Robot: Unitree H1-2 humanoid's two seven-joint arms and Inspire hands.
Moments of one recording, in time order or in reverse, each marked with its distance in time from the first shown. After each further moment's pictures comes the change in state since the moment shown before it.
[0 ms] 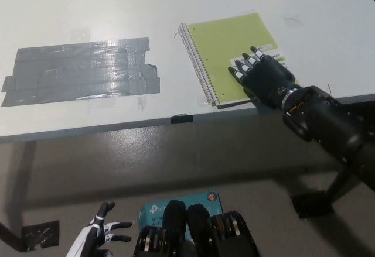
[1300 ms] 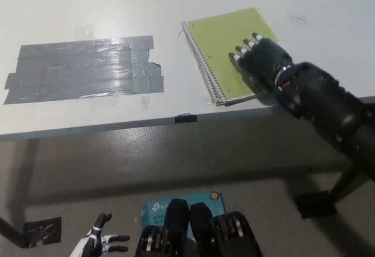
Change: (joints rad) left_arm 0.047 0.002 0.004 0.003 0.000 -0.007 0.000; right_arm -0.079 0.016 -0.129 -0.040 0.027 0.022 0.195
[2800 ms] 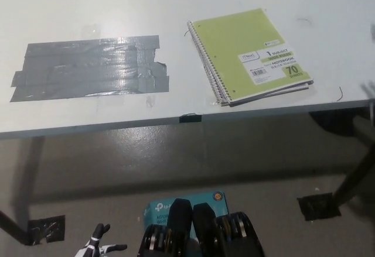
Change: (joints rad) left_arm 0.028 -0.001 0.008 0.025 -0.003 -0.026 -0.014; right_arm 0.842 -0.184 -0.893 -1.011 0.291 0.152 0.172
